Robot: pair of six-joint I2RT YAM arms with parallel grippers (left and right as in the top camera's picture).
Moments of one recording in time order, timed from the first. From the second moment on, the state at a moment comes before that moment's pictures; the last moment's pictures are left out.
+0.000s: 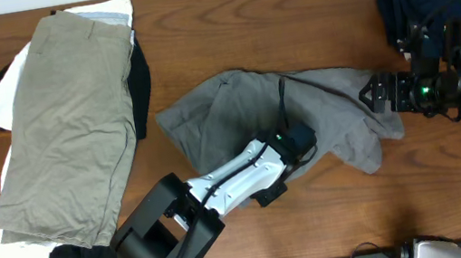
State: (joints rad) left arm -0.93 1.92 1.22 -0.97 -0.14 0.13; right arm -0.17 1.35 1.19 -1.03 -0.37 0.01
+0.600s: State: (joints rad) left arm -0.73 1.70 1.41 -1.00 -0.13 0.06; right arm -0.17 1.35 1.19 -1.06 -0.37 0.01
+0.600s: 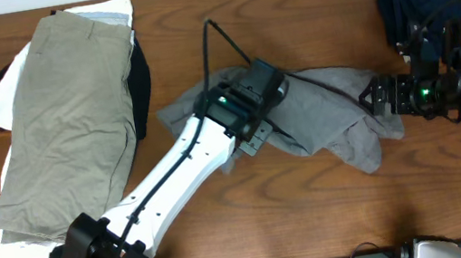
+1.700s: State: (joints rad) left arm -0.85 1.83 1.33 -1.02 0.20 0.22; right arm -0.17 1.35 1.18 -1.06 -0.37 -0.01
